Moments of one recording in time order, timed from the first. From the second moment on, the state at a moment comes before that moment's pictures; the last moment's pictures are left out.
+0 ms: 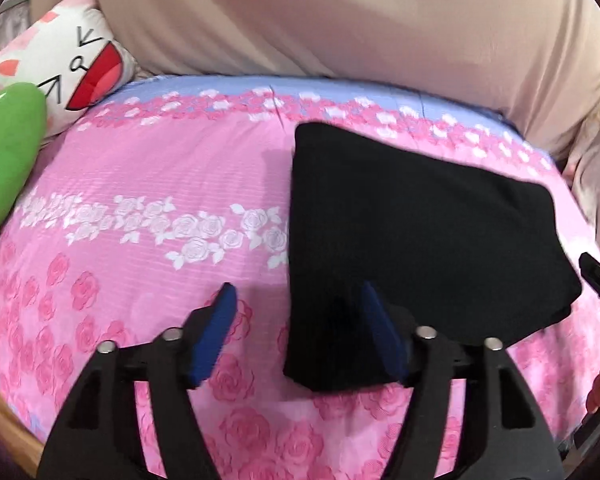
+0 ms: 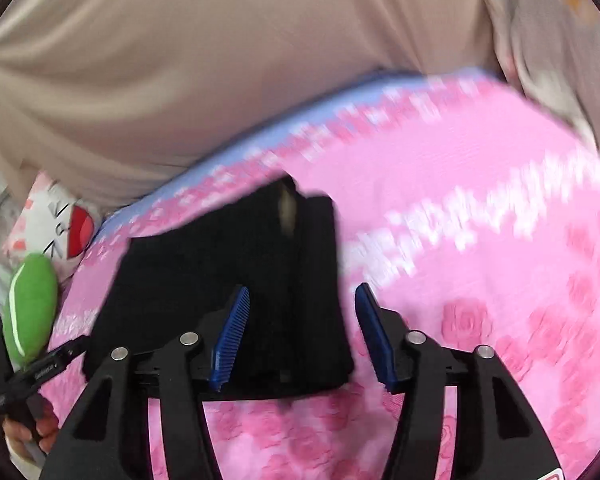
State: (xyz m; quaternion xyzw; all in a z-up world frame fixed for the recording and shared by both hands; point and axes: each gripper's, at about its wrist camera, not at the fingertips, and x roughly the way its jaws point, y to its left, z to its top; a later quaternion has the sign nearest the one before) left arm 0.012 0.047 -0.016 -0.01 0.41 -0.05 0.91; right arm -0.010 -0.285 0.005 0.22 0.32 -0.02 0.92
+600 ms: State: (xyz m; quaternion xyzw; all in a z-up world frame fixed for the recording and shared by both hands) left arm 0.025 0.003 -0.036 0.04 0.44 -0.05 0.89; right arm 0.119 -0.268 0.016 0.14 0.38 0.05 0.91
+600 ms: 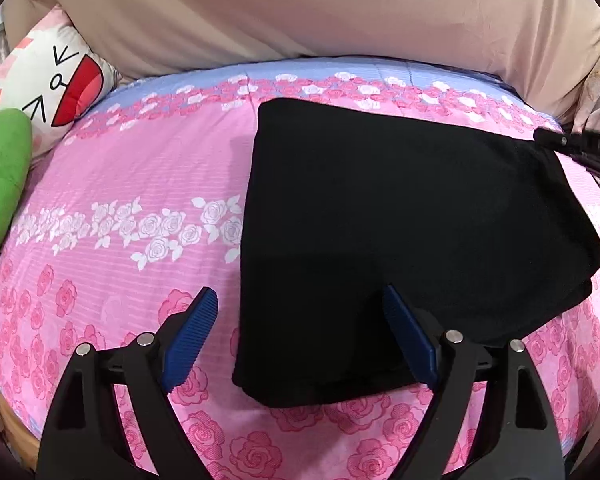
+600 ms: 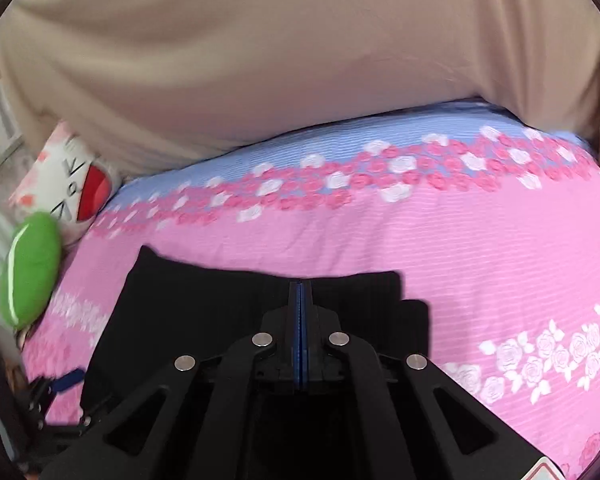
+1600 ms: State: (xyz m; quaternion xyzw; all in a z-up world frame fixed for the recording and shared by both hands) left arm -0.026 -0.072 -0.013 0.12 0.39 -0.22 0.89; right arm -0.003 -0.287 0.000 0.22 0.40 0.05 0.89
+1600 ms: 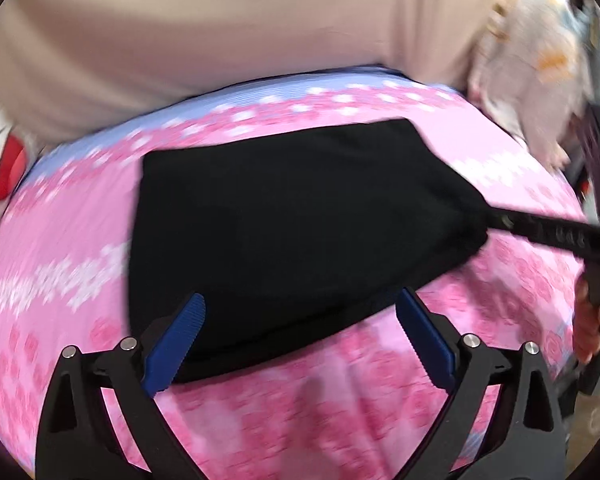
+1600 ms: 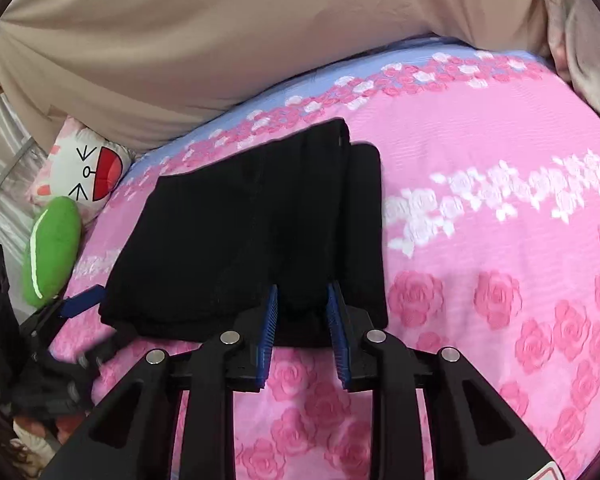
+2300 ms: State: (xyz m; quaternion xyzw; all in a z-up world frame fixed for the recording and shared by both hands) left arm 0.065 -0.073 0.057 0.00 0.37 -0.28 0.89; right arm 0.021 -0.289 0.026 0.15 0.39 0.08 0.90
